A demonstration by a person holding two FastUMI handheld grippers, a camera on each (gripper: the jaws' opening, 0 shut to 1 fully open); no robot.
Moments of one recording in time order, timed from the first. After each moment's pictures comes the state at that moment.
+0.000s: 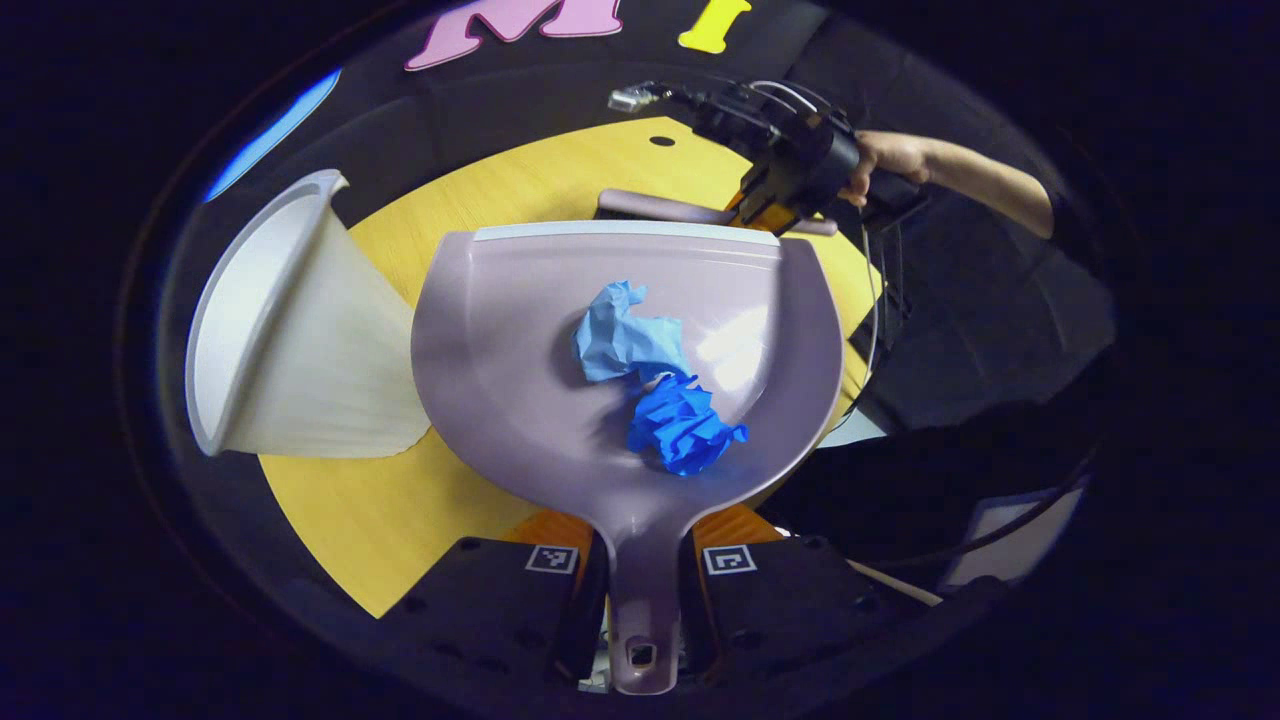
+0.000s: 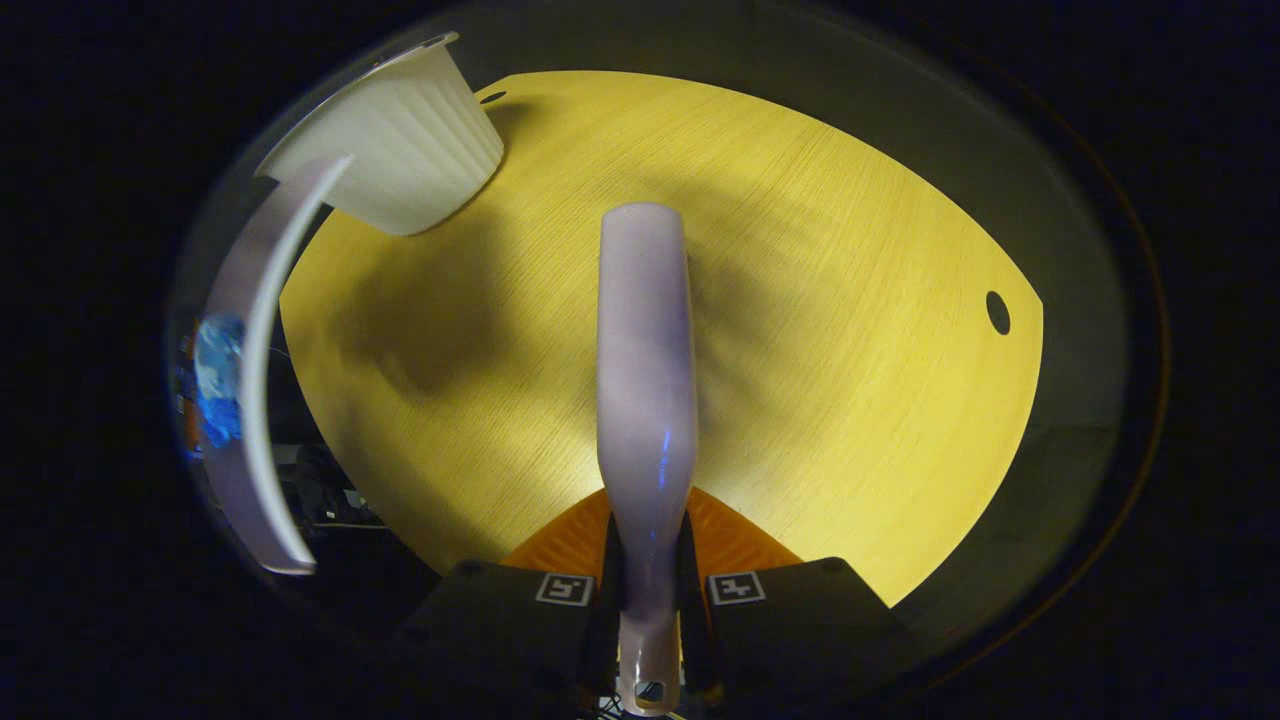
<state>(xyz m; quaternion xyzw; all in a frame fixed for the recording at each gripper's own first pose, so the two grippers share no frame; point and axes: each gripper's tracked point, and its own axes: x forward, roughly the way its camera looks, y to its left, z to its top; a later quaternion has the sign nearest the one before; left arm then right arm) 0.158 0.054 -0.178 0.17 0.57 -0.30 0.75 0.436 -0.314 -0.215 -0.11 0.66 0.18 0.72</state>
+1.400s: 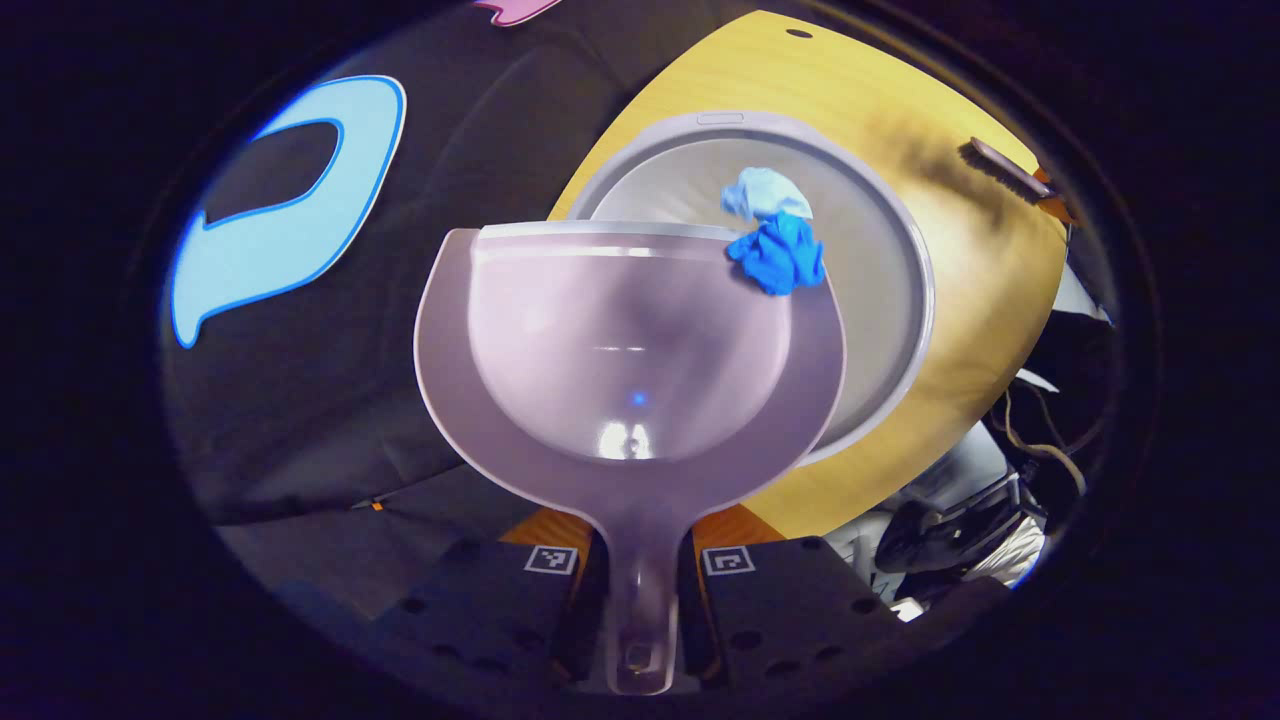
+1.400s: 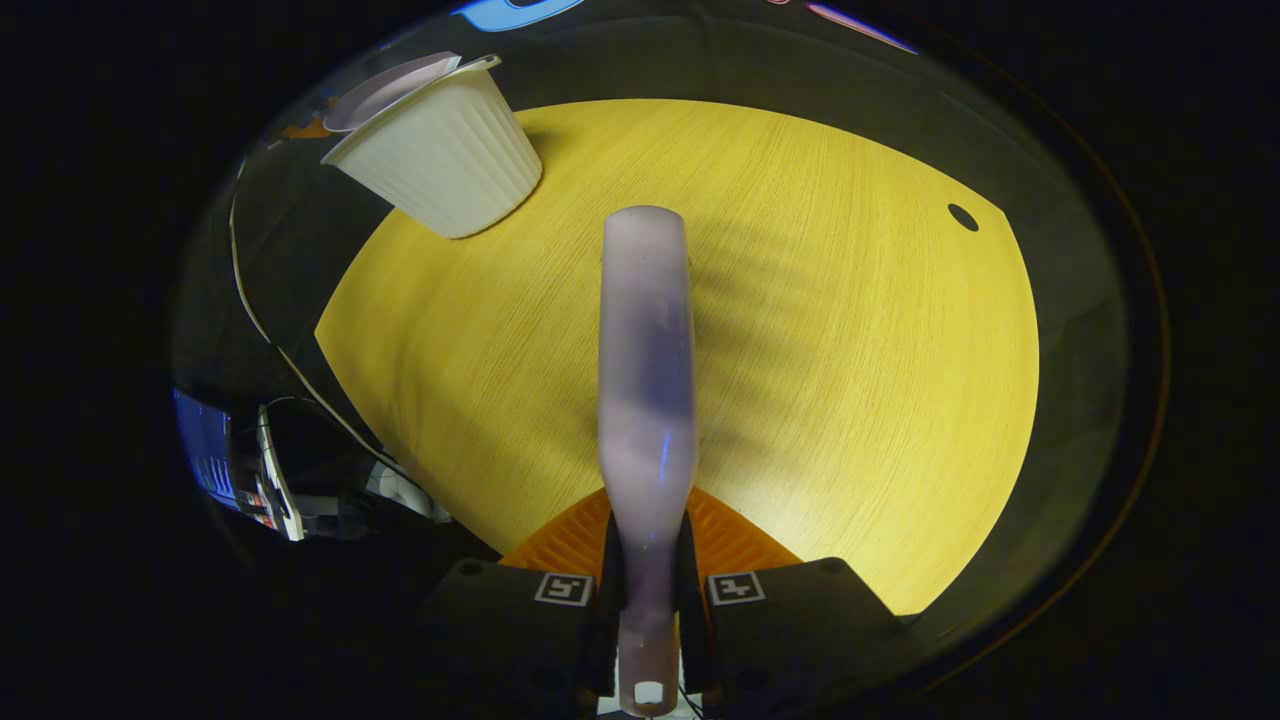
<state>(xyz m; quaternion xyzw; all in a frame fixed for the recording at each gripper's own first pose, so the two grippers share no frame) 0.302 0.122 -0.065 0.53 0.61 -0.06 0.59 0.431 -0.330 -0.205 0.00 0.63 0.16 0.76</state>
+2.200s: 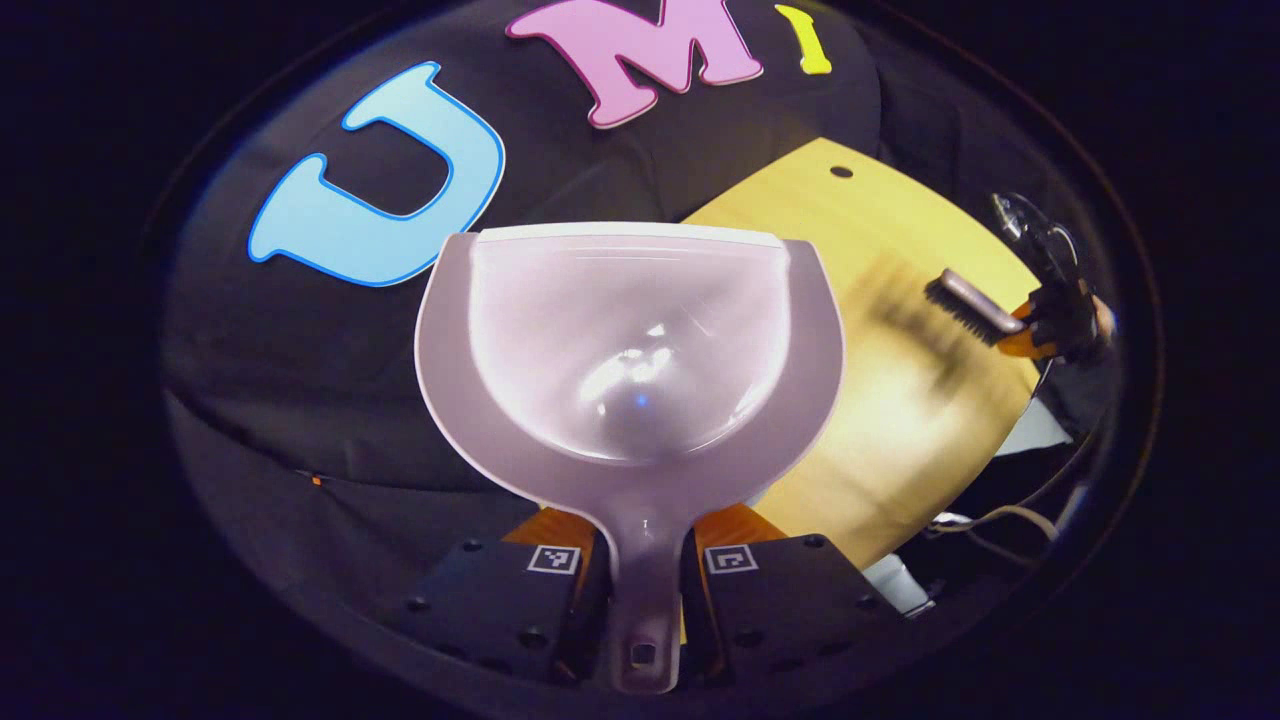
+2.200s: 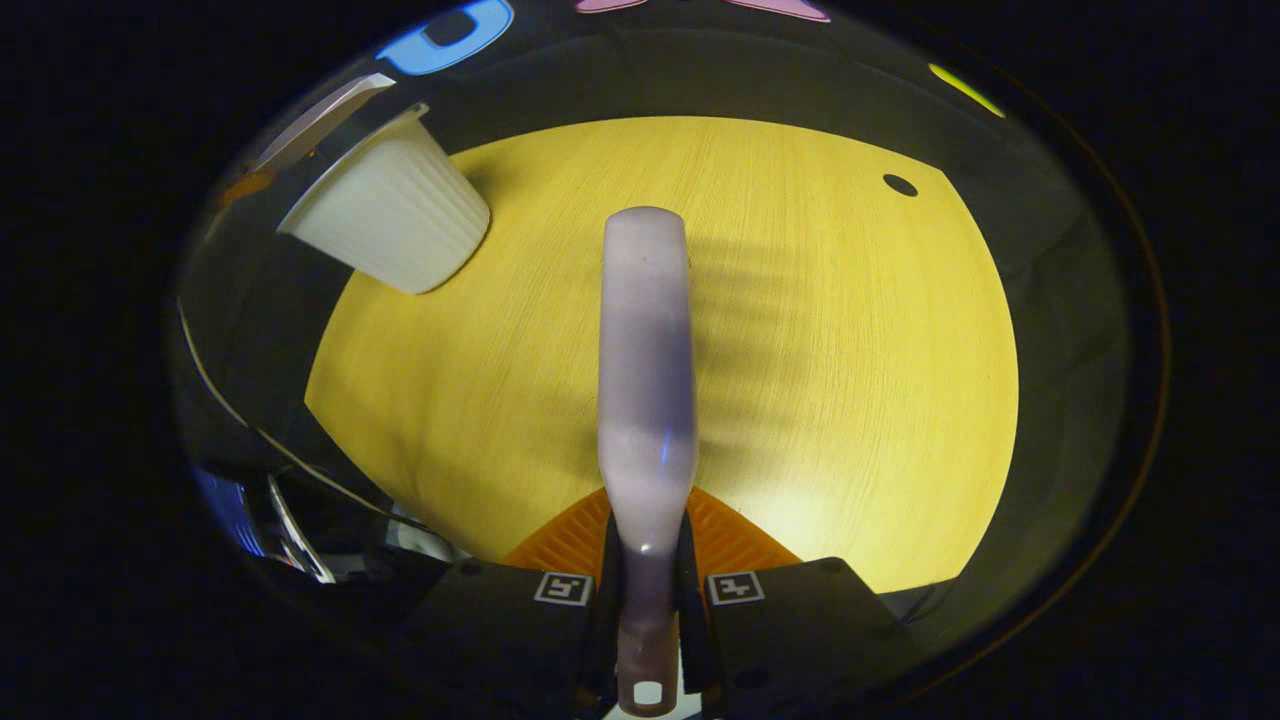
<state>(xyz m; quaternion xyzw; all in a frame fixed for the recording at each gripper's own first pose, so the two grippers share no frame) 0.263 0.046 -0.094 0.34 0.47 -0.13 0.80 0.437 -0.320 -0.196 0.07 0.61 0.08 0.78</state>
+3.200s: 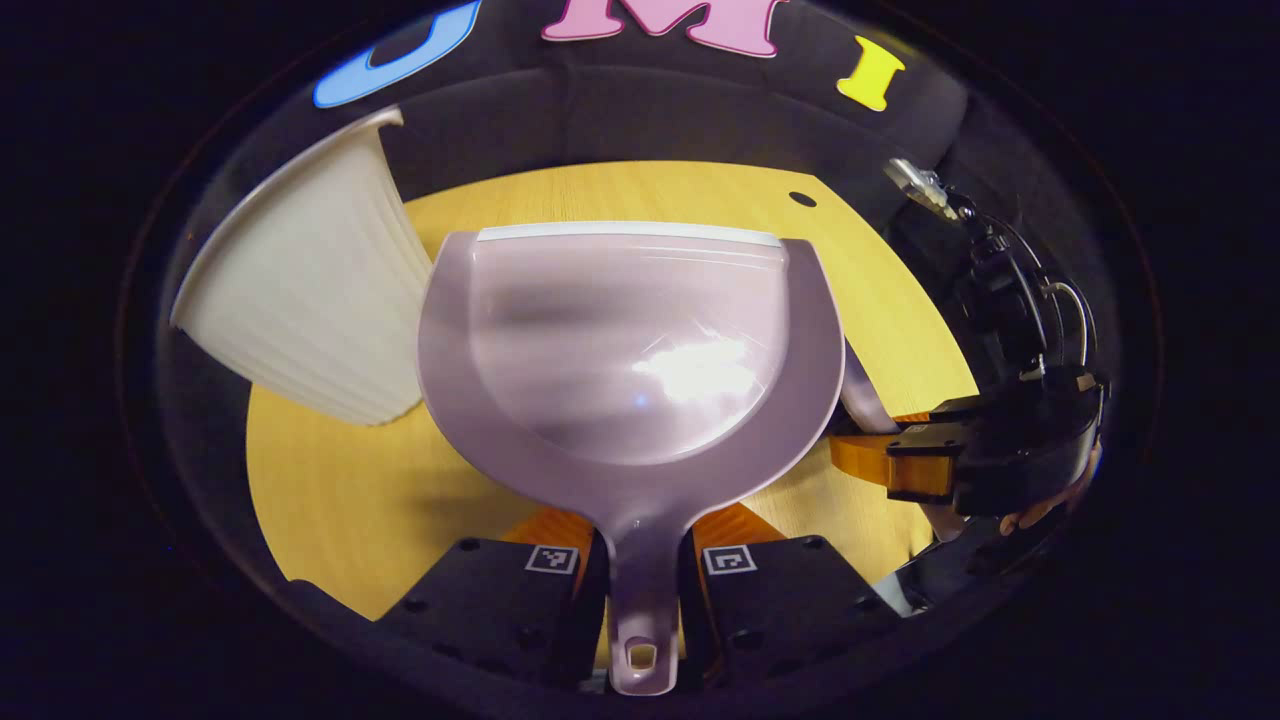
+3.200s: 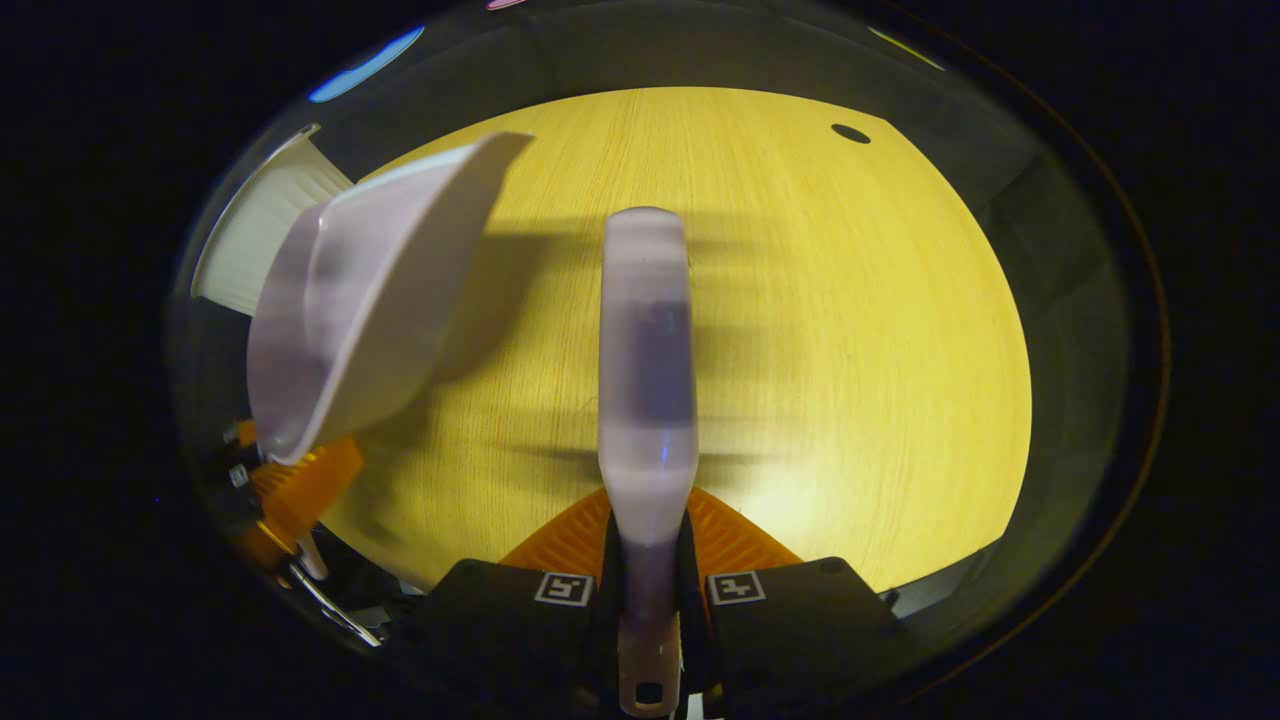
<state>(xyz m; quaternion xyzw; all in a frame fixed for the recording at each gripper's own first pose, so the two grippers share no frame) 0.164 -0.102 -0.254 0.05 0.53 -0.12 0.84 0.453 -0.319 -0.194 0.08 0.64 -0.01 0.76</state>
